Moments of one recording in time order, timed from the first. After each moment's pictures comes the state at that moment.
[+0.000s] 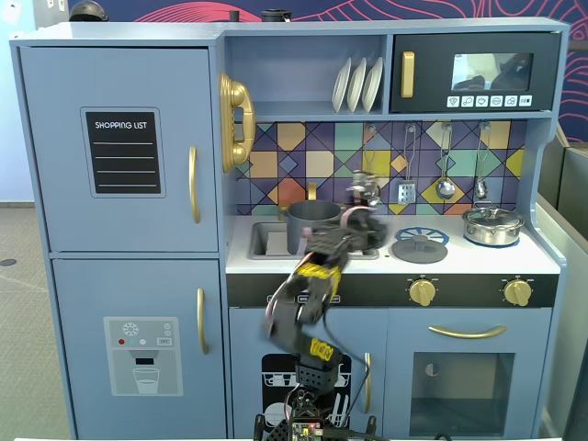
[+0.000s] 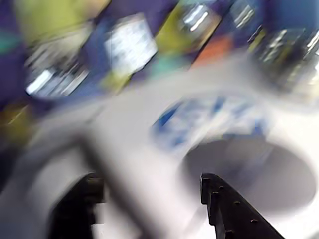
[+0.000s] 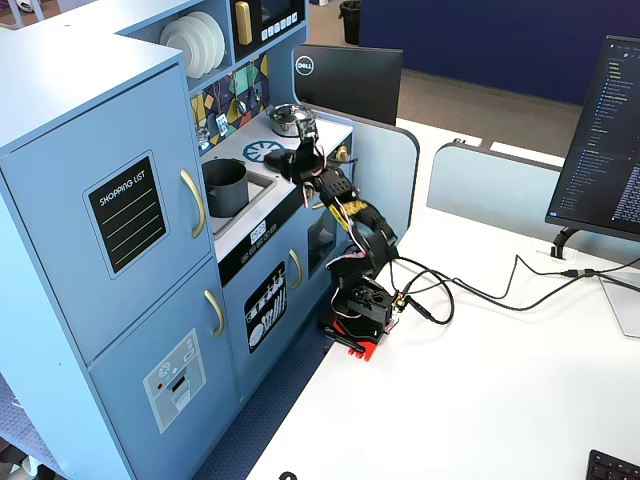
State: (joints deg) arm 24.0 143.7 120.8 28.8 -85.2
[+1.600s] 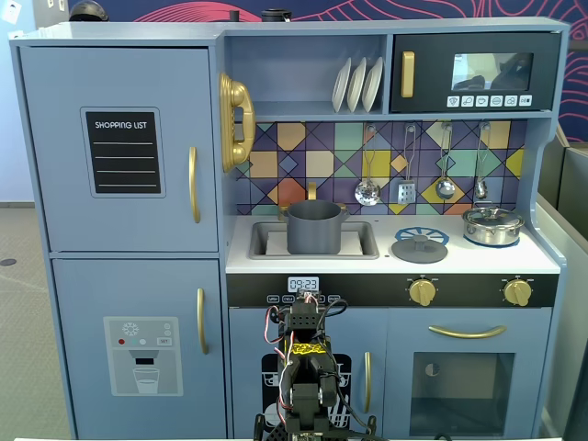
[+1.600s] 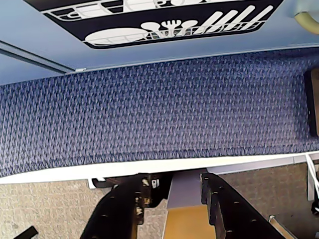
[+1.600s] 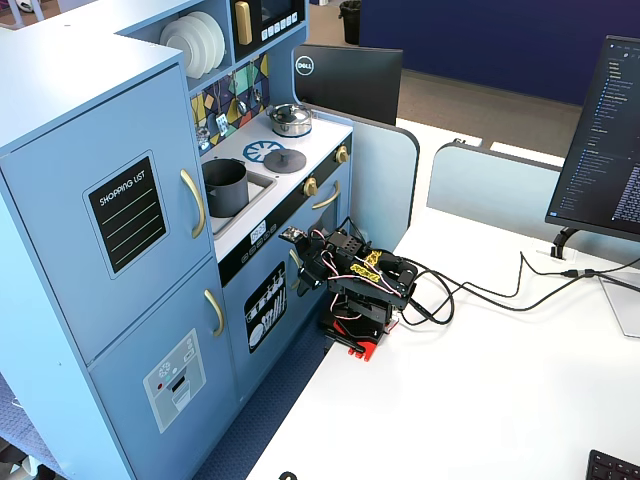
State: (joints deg) arm -2.0 182.5 172.0 77.3 -86.8
